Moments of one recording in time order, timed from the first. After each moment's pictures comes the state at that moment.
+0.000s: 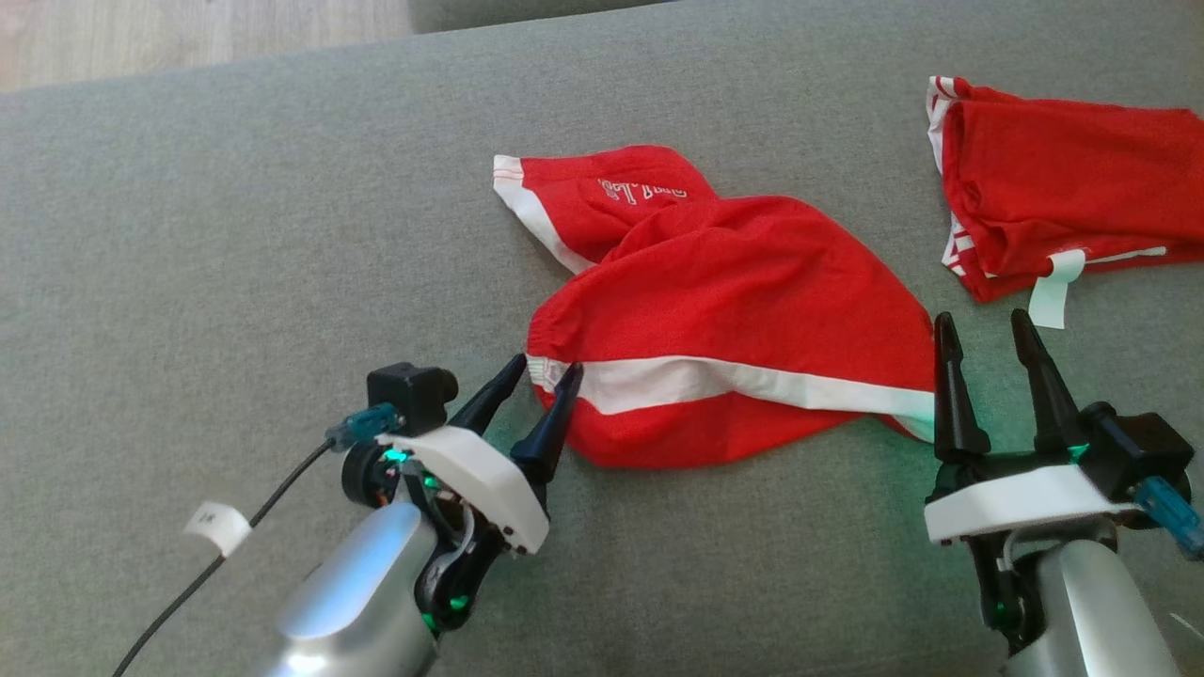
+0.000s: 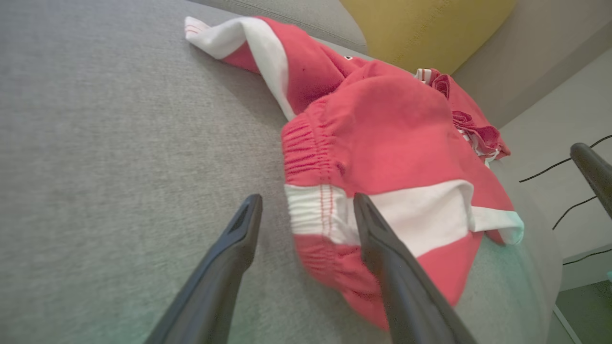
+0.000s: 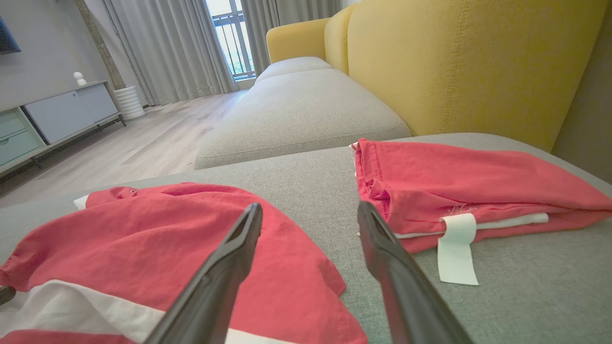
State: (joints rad) left arm -0.46 0.15 -0.71 0.54 -0.81 -0.12 0.01; right arm -0.11 -0.05 0.00 0.23 0.17 0.13 -0.22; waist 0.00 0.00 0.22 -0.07
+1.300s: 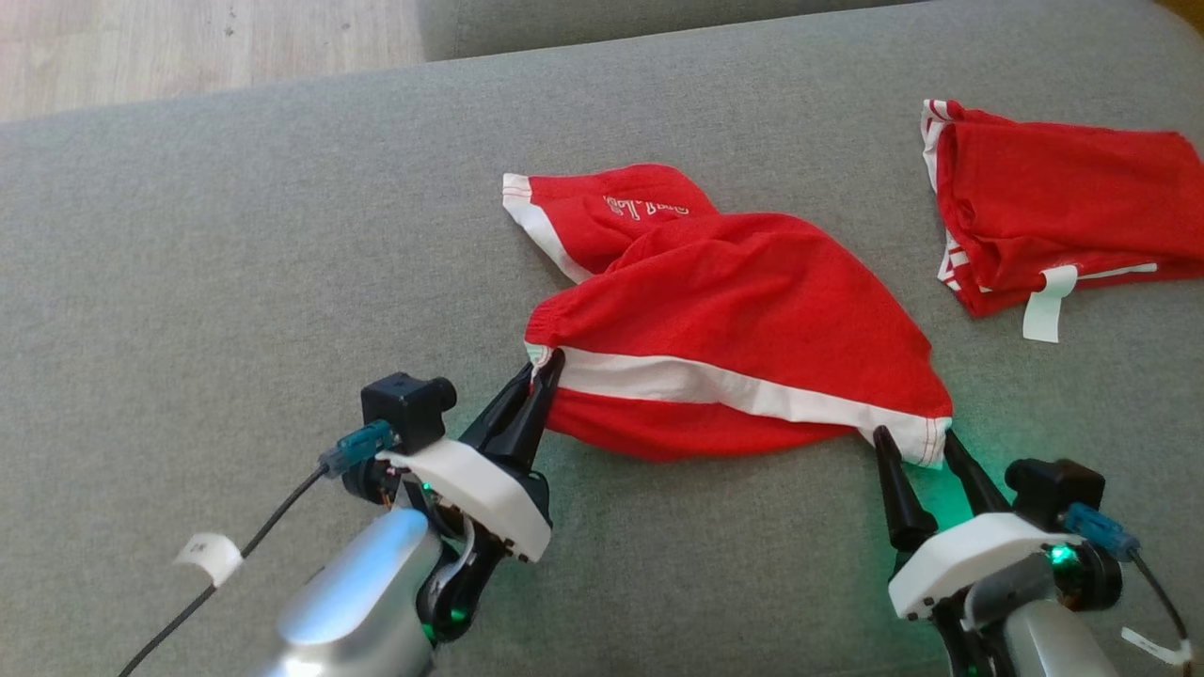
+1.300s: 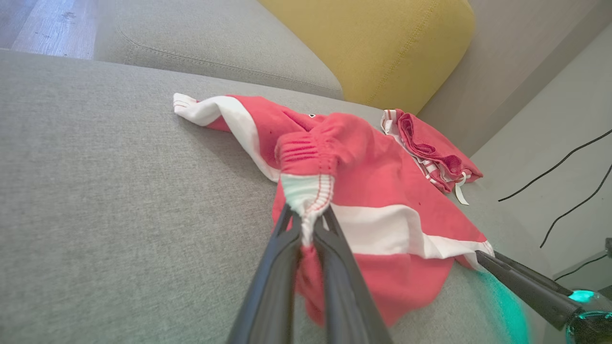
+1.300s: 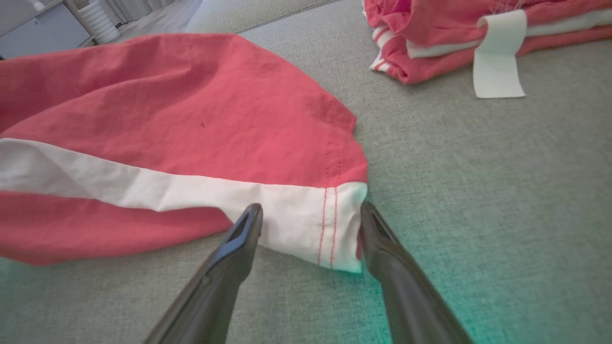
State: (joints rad) left arm -0.47 0.18 -0.79 0.51 -0.83 -0.12 -0.13; right arm -0.07 -0.05 0.05 0.41 0.27 0.13 -0.03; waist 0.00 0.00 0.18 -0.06
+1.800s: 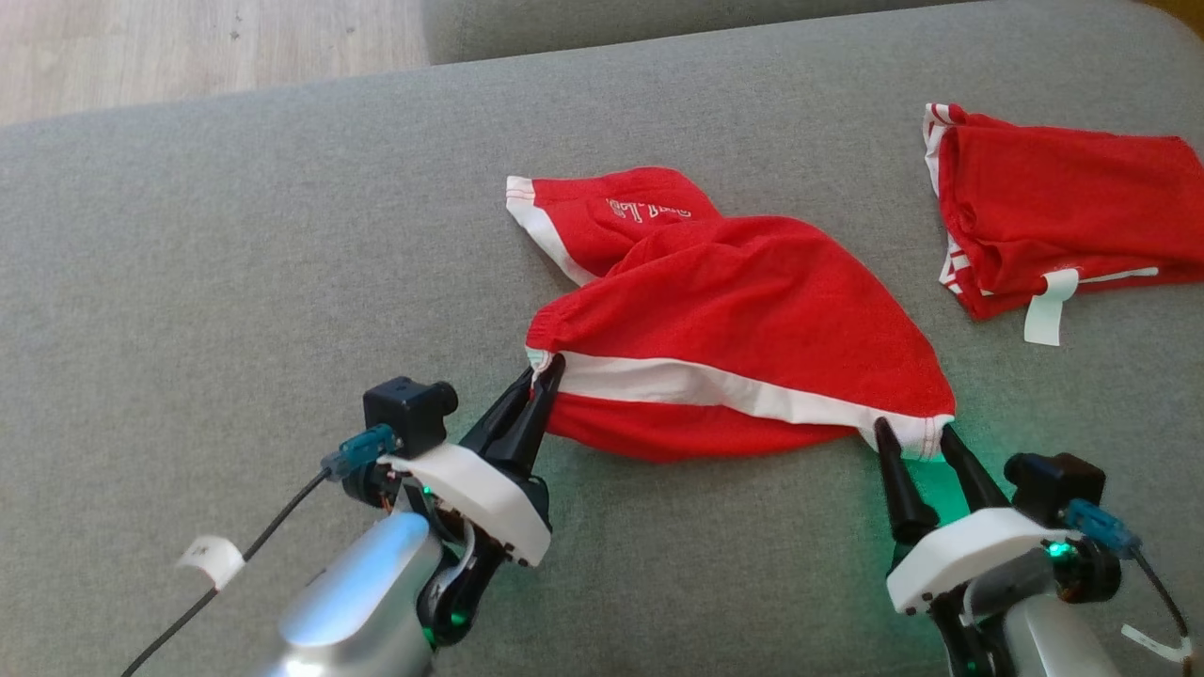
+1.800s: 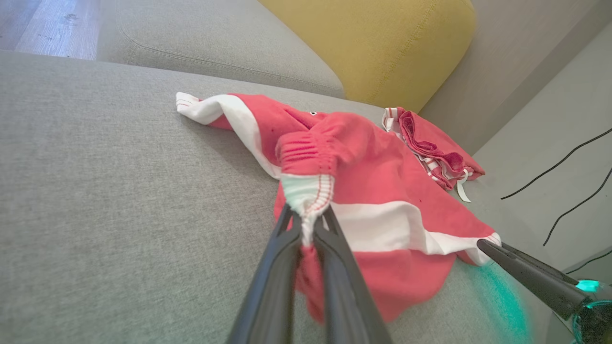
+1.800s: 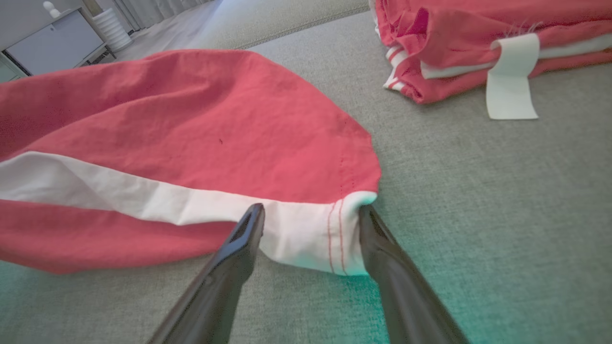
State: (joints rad) left arm -0.47 0.18 -0.80 0.52 -0.83 -0.12 -0.13; right arm -0.07 -0.05 0.06 0.38 0.27 0.13 -0.04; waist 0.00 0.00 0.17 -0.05
